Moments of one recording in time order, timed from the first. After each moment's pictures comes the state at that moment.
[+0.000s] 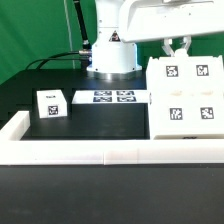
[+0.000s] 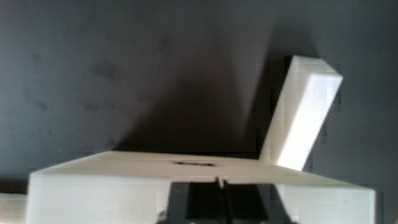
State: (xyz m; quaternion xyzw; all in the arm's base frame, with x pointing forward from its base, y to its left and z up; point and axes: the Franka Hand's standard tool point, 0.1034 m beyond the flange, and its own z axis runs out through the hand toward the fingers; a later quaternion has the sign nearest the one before) arm 0.501 0.083 0.122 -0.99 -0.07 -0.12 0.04
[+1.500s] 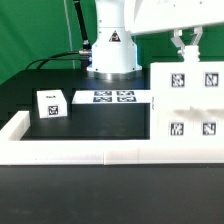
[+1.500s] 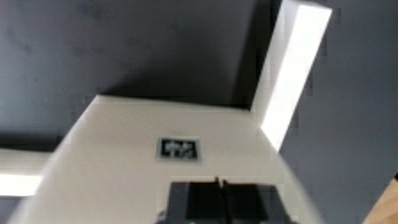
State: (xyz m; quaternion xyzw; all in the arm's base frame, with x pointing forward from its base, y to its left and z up) arm 0.547 0.091 0.140 -0.99 -0.07 -0.11 0.05
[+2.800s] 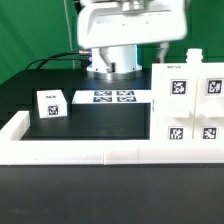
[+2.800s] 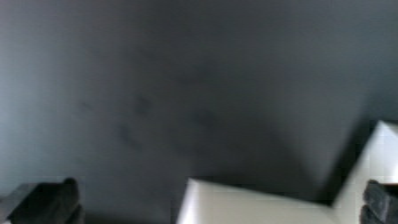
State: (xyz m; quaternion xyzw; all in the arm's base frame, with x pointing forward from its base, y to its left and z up) arm 0.485 -0.007 0.104 -0.99 -0.12 -0.07 0.03
